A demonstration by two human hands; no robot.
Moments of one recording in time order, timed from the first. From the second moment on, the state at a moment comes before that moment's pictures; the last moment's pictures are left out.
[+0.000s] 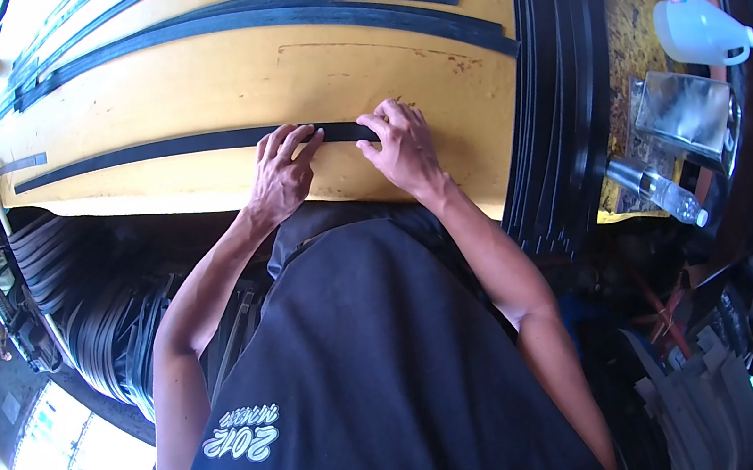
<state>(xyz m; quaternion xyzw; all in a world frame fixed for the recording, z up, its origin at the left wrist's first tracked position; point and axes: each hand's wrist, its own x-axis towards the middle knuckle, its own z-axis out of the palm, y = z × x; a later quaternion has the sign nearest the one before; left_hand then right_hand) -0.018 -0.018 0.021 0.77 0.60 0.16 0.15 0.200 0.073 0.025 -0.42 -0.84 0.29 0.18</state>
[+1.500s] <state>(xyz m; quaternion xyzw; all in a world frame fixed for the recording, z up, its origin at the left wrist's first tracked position) -0.006 -0.011 0.028 0.77 0.59 0.17 0.15 0.230 0.068 0.022 -0.46 -0.81 0.31 0.18</state>
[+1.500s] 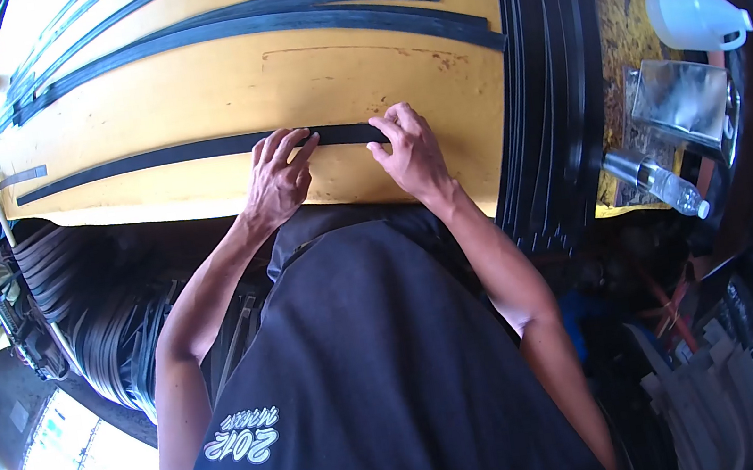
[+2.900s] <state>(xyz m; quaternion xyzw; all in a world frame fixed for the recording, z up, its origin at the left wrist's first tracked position) -0.001 -0.008 0.028 0.78 0.58 0.17 0.15 0.247 0.072 0.020 -0.46 -0.80 0.33 0.19</state>
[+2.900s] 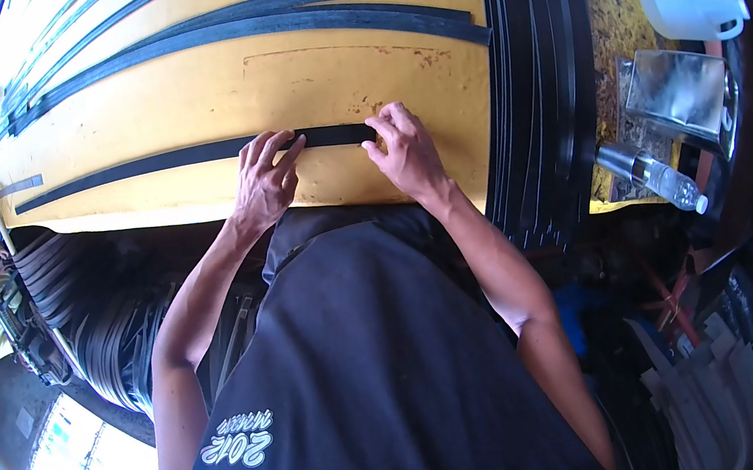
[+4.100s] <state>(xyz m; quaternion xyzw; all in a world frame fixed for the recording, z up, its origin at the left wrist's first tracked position) 0.038 -0.004 0.027 0.78 0.59 0.14 0.15 0.246 0.073 0.022 -0.46 -0.79 0.34 0.20</state>
